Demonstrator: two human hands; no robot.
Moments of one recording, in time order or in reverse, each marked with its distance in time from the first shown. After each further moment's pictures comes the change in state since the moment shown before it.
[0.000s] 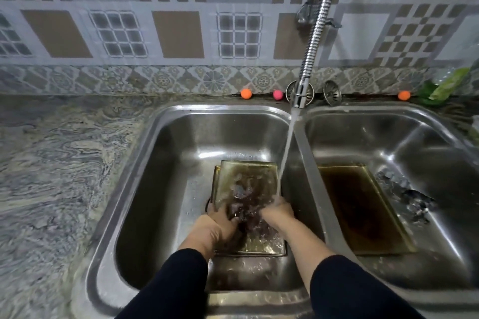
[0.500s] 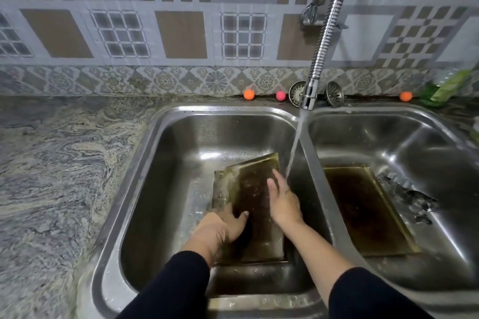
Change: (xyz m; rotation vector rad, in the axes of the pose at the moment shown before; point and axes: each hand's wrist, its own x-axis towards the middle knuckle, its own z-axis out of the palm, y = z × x) left_hand -0.006 0.006 -0.008 -0.102 0.011 0.033; right_hand -0.032 -0.013 -0.012 0.141 0.191 -0.397
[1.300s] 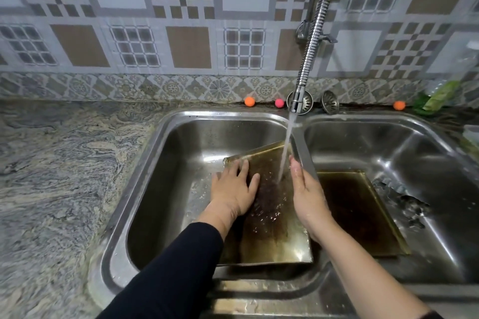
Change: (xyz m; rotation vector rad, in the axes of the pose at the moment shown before) left_hand -0.011 0.043 -0.031 0.213 0.447 0.254; right_hand -0.059 -0.033 -0.076 0.325 0.034 -0.156
